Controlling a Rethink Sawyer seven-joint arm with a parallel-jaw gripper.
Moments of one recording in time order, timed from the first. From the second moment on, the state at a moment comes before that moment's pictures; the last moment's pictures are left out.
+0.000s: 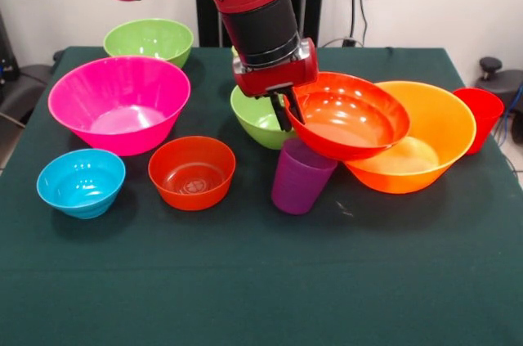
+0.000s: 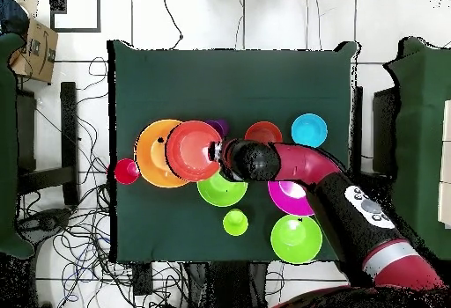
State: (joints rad) arm -0.75 -0.53 0.57 1.80 -0.36 0.46 1.74
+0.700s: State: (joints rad) arm -0.78 -0.52 0.58 1.74 -0.38 0.49 1.74
